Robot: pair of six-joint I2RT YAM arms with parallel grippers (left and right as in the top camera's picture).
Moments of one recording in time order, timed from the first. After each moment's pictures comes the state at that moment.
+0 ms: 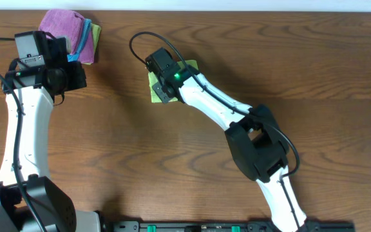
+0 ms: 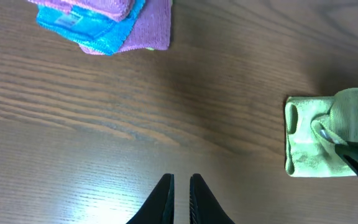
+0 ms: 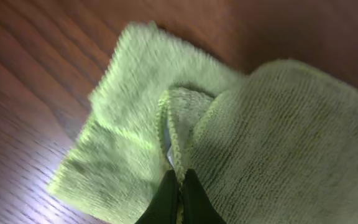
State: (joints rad) left arm 0.22 1.60 1.36 -0.76 0.20 -0.01; right arm 0.70 2.31 1.86 -0.64 0.15 0.02
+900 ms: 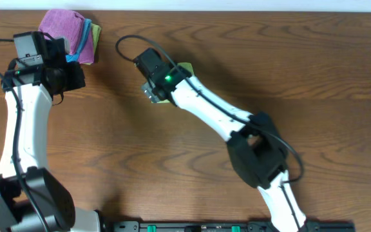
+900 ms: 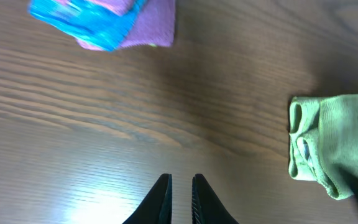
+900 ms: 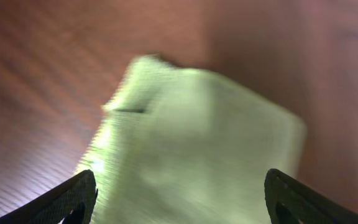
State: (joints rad) left arm 0.24 1.65 1.36 -0.76 0.24 -0.01; right arm 0.74 2.25 1.90 -0.70 0.32 0.02
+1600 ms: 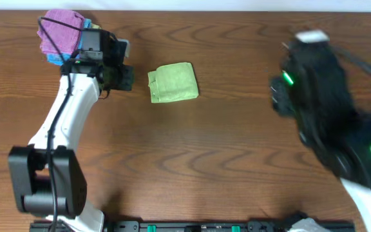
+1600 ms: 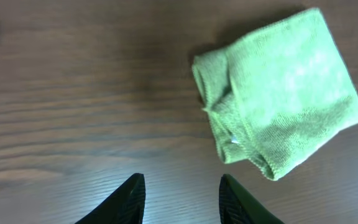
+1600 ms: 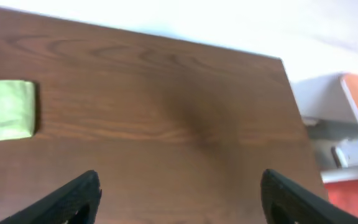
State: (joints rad) left arm -0.09 1.78 1.36 -0.70 0.21 0.04; right arm 0.51 1.19 1.70 -1.30 0.63 0.21
